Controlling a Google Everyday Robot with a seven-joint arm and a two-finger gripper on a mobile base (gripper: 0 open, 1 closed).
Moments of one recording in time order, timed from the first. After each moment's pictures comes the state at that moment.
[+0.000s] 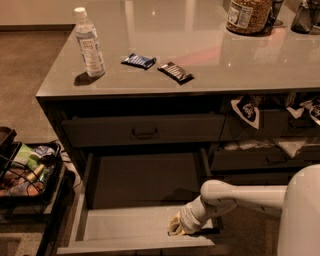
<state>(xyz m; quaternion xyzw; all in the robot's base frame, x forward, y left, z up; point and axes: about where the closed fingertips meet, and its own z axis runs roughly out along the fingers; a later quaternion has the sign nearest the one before) 0.426 -0.062 0.343 -0.77 0.55 0.25 0.20</state>
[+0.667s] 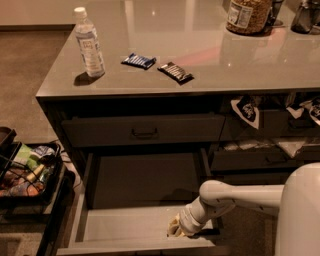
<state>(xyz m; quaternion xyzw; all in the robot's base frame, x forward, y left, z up) 0.415 -0.059 0.344 -0.77 0.55 0.27 0.19</state>
